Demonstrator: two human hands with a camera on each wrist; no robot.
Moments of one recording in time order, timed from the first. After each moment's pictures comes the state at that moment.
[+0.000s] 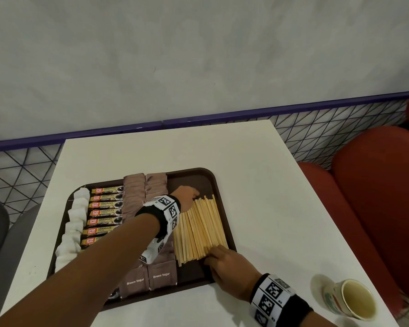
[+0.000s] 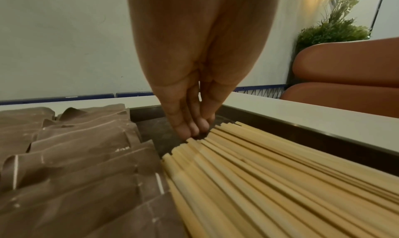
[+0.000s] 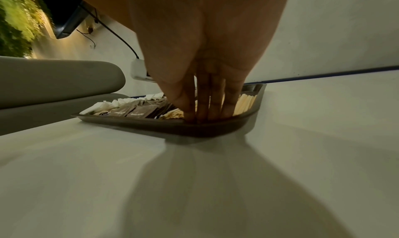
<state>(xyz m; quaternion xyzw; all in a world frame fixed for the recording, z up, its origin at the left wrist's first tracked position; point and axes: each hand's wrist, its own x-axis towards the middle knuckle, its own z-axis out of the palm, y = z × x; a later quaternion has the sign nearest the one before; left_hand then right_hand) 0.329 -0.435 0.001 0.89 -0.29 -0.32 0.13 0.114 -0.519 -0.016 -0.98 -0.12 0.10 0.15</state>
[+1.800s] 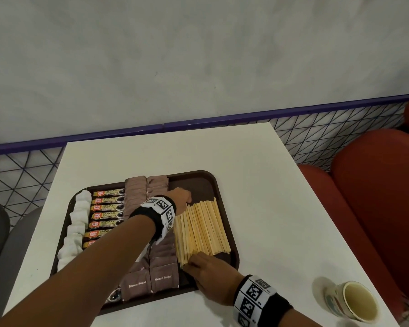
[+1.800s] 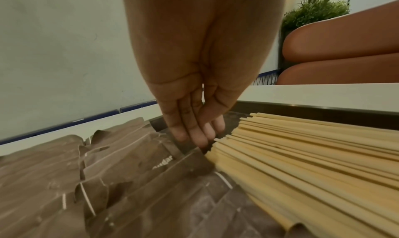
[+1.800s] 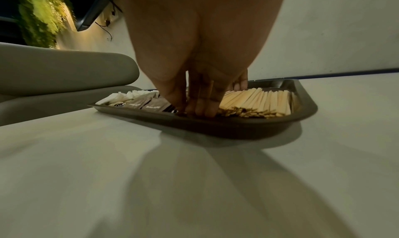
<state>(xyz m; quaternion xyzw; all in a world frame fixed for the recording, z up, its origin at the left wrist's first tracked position) 0.335 -0.419 0.013 0.89 -0.32 -0.31 0.00 0.130 -0.486 -0.013 -0.95 -0.21 0.13 0.18</state>
